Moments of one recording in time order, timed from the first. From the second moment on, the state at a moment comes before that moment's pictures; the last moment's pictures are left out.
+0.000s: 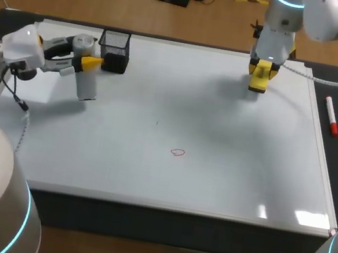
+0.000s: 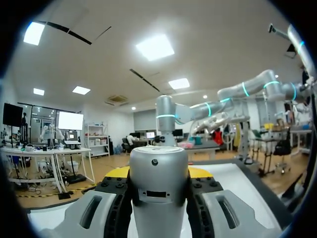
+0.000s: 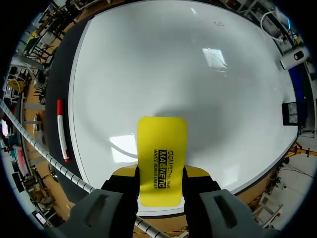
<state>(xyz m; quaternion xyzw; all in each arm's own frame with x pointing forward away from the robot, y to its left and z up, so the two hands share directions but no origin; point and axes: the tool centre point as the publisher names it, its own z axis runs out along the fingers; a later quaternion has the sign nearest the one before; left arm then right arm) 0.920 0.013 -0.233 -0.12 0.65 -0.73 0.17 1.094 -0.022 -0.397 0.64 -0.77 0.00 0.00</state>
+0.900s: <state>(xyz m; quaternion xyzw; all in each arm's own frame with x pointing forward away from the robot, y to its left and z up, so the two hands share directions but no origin) 0.920 0.016 -0.235 -0.11 0.65 -0.73 0.17 1.056 0.010 -0.398 0.67 -0.74 0.00 0.01</state>
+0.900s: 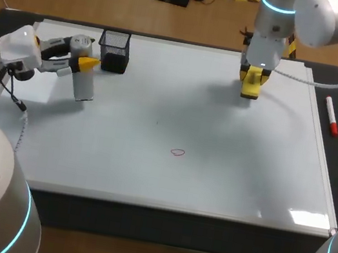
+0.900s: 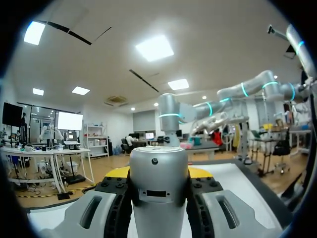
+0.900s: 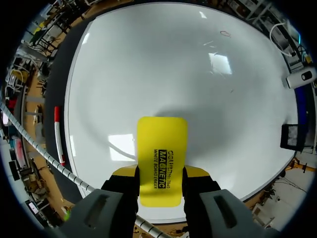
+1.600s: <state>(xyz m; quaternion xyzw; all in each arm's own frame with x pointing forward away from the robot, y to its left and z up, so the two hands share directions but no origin) 0.920 0.016 -0.235 -0.11 0.65 -0.73 0.17 0.925 0.102 -0.382 0.71 -0.70 -0.01 -0.01</state>
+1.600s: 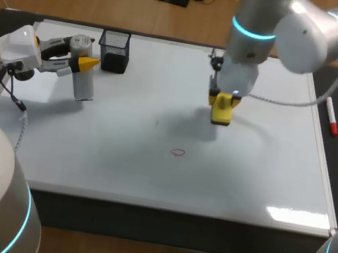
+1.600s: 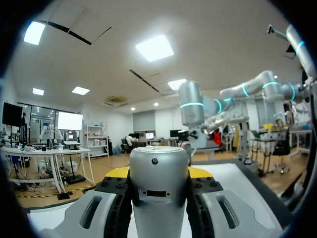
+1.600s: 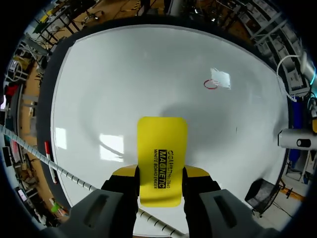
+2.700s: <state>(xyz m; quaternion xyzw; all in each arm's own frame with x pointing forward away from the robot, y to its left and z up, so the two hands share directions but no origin) 0.920 0.016 -0.235 -0.11 0.65 -0.73 0.17 0.811 0.212 -0.395 0.72 -0.69 0.01 -0.06</state>
